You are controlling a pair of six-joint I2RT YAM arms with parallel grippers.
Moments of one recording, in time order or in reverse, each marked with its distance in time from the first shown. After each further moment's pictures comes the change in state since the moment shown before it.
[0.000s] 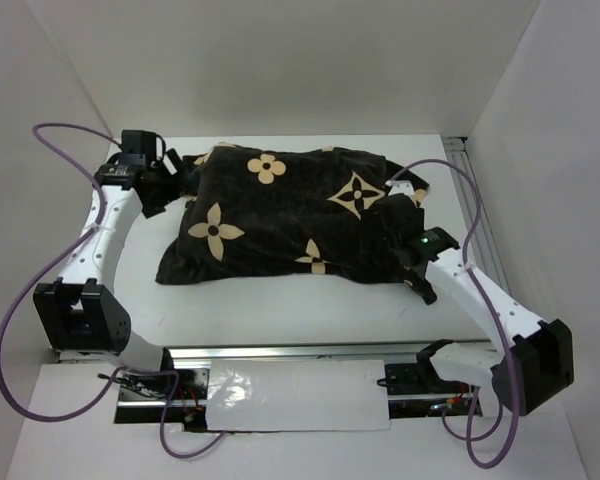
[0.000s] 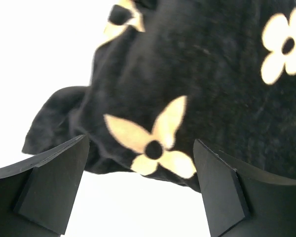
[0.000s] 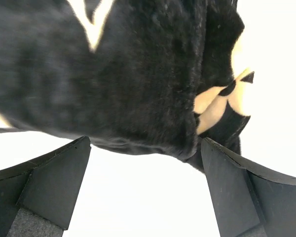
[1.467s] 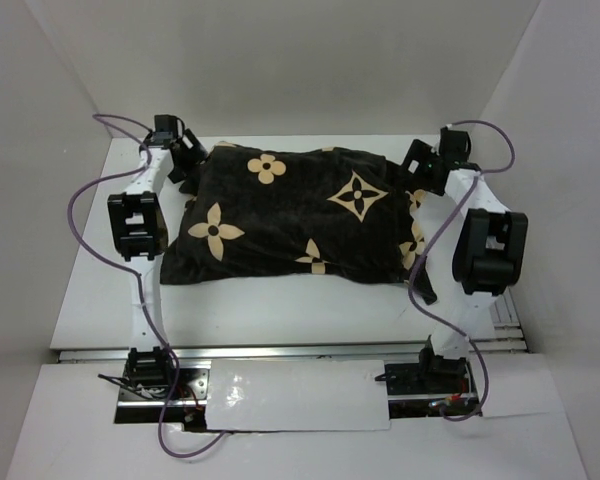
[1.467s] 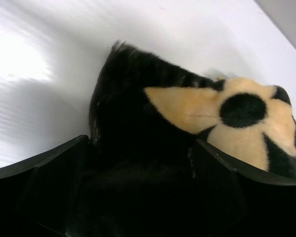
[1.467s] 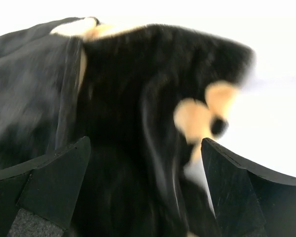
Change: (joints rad) left arm 0.101 1.021 0.805 0.232 0.082 -0.041; right arm -0.581 0.699 0.524 0.290 -0.547 0.048
